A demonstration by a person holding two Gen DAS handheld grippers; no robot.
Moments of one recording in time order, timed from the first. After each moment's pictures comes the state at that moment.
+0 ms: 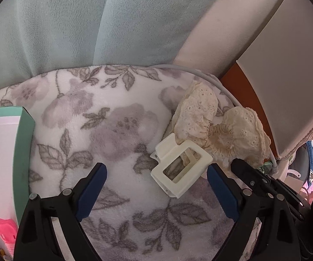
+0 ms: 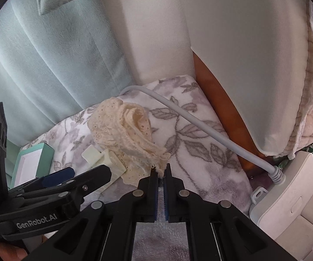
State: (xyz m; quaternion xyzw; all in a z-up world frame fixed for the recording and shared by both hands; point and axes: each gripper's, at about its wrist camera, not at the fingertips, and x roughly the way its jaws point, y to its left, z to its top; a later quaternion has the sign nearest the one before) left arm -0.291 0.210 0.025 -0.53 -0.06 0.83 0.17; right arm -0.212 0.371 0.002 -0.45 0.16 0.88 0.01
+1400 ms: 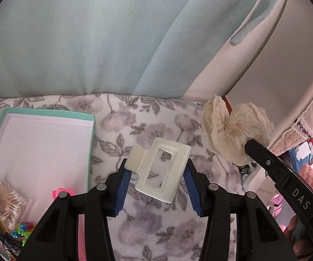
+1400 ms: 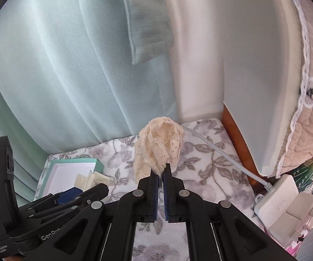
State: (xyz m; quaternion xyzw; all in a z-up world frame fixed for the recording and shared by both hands) left arm -0.239 0.138 0.100 -0.47 -0.10 0.87 0.14; right arm -0.183 0.311 0.107 -0.37 0.12 0.92 -0.02
